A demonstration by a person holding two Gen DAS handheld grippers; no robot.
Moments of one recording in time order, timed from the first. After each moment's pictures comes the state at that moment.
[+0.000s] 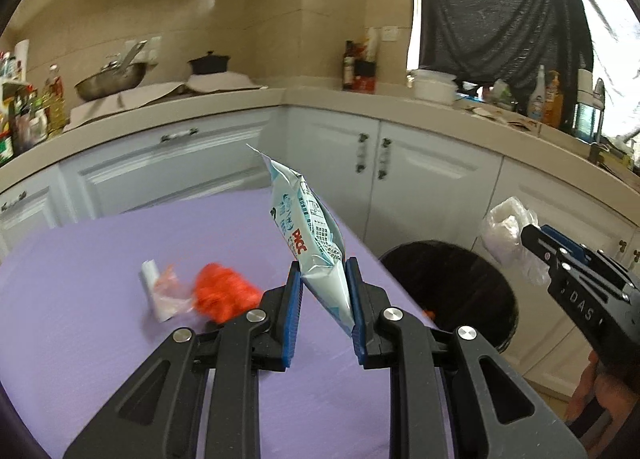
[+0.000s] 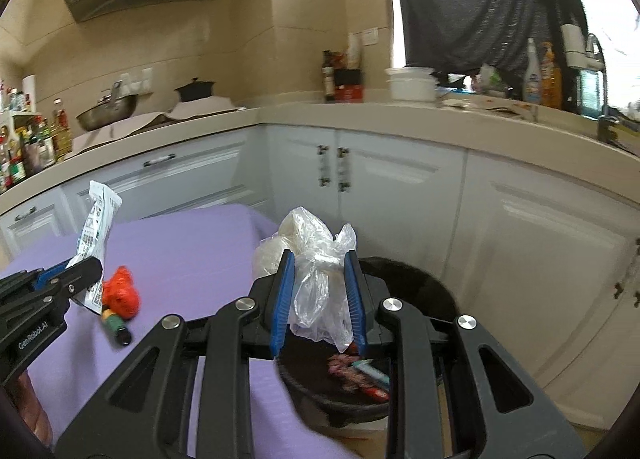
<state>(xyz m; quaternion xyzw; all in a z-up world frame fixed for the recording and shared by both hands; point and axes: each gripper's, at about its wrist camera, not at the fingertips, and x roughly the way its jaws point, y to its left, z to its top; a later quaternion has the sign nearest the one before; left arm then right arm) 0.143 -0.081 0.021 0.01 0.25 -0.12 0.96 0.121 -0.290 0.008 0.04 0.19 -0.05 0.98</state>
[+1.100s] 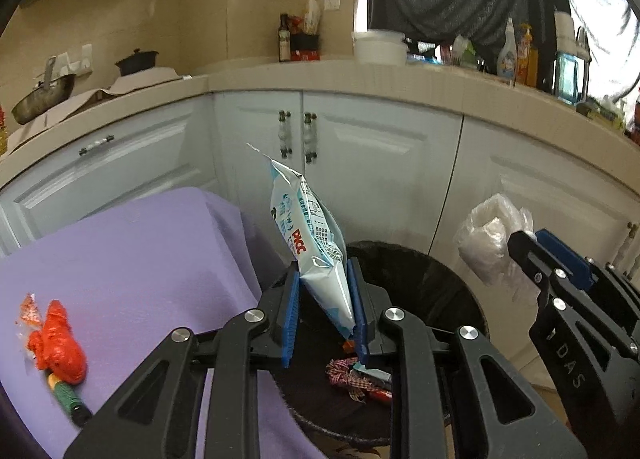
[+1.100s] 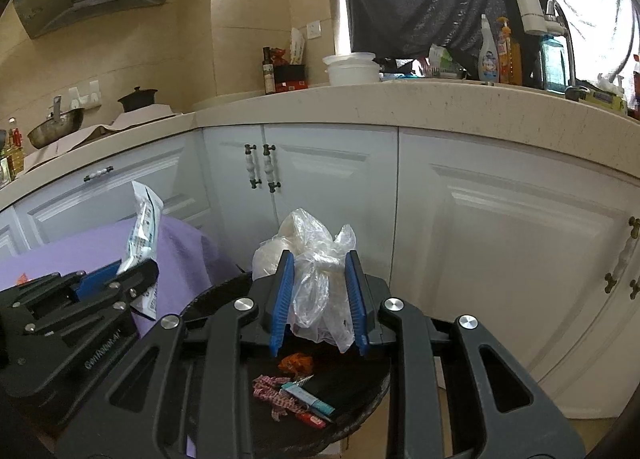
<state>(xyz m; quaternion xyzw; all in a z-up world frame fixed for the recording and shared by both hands) 0.206 -0.227 -0.016 0.05 0.28 -0.17 0.94 0.160 -0.385 -0.032 0.06 0.19 -0.11 0.97</state>
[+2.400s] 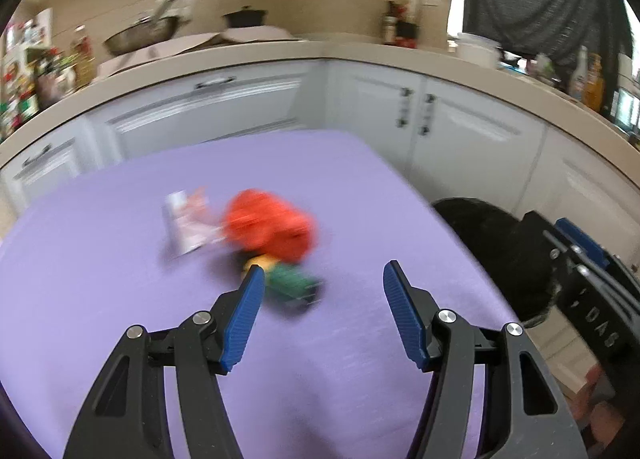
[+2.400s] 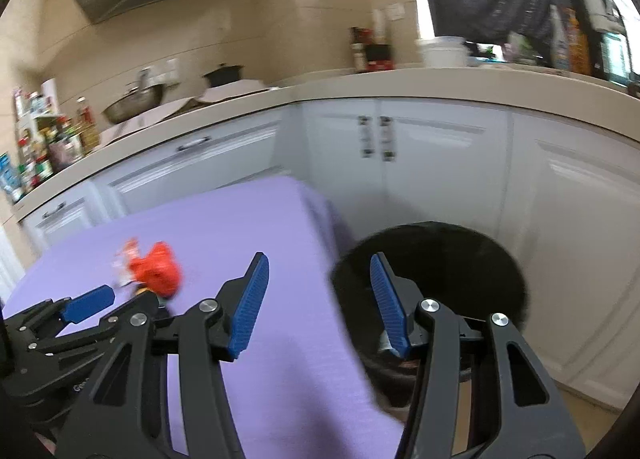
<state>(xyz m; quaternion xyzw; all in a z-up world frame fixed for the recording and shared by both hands) 0.140 -0.054 -0.021 0.00 0.32 -0.04 0.95 0.125 -0.243 -0.028 0.07 0.22 0.03 0.97</state>
